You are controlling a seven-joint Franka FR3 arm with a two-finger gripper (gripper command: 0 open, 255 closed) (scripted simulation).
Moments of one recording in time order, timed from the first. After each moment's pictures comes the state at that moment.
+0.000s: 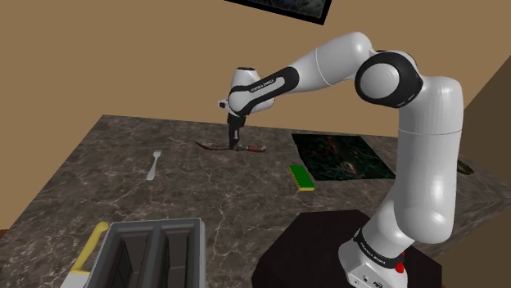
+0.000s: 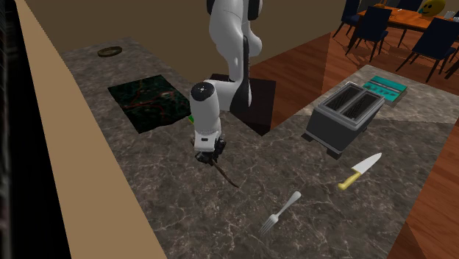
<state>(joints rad) 0.09 0.47 -0.06 -1.83 0.07 2.29 -0.94</state>
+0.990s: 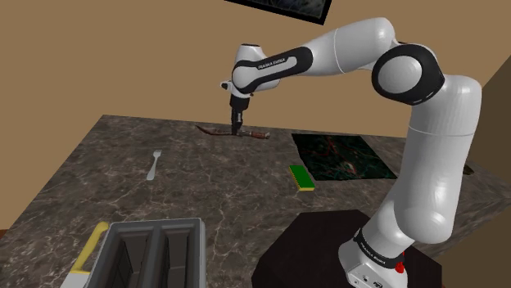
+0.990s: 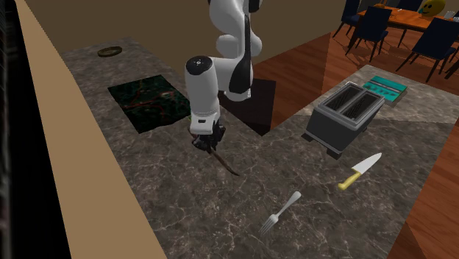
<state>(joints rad) 0.10 0.36 -0.07 -1.77 0.06 2.13 -0.93</state>
